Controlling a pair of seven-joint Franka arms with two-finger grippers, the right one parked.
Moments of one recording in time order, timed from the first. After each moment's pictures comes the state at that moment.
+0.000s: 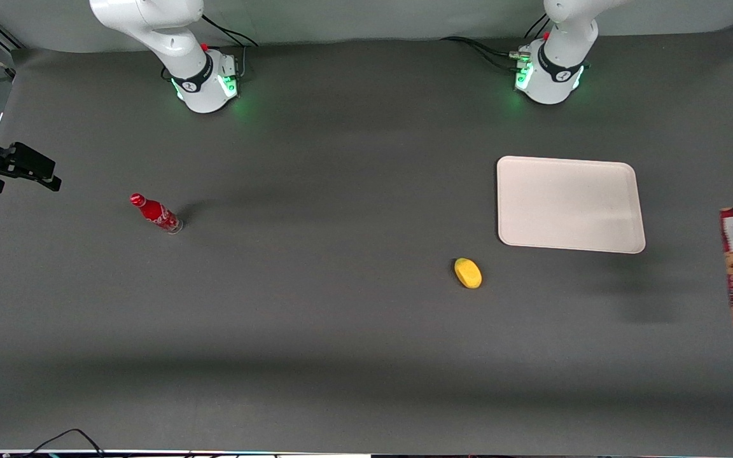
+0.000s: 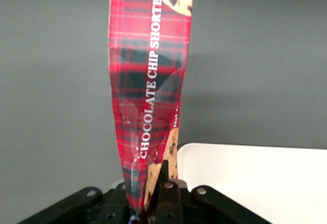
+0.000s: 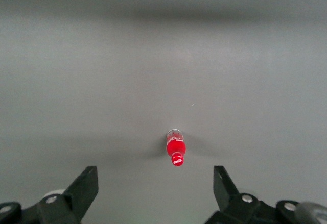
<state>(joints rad) 0.38 0.36 -0.06 -1.62 0.04 1.93 0.31</state>
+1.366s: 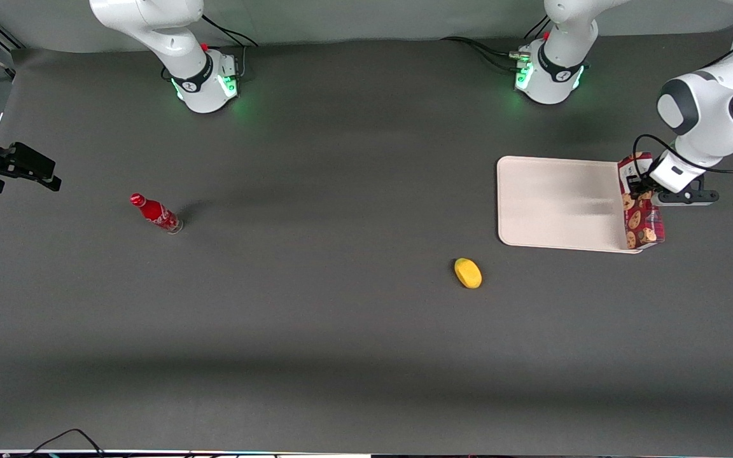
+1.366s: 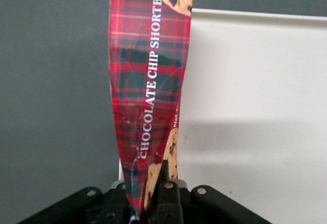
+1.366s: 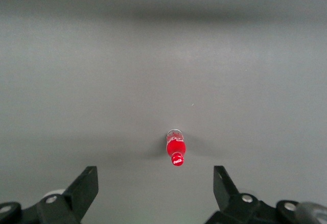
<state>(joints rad) 0.40 0.01 -0.05 -2.65 0.04 2.69 0.31</state>
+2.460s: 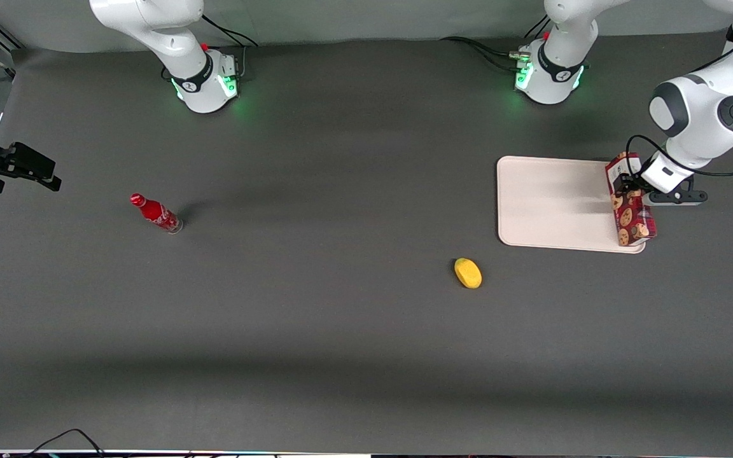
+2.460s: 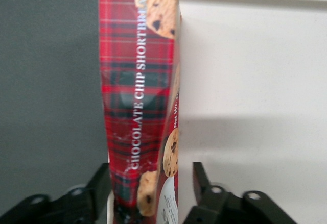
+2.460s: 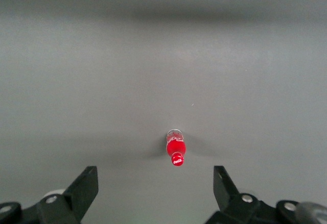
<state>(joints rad) 0.40 0.05 -0.06 -2.67 0.04 2.72 0.31</state>
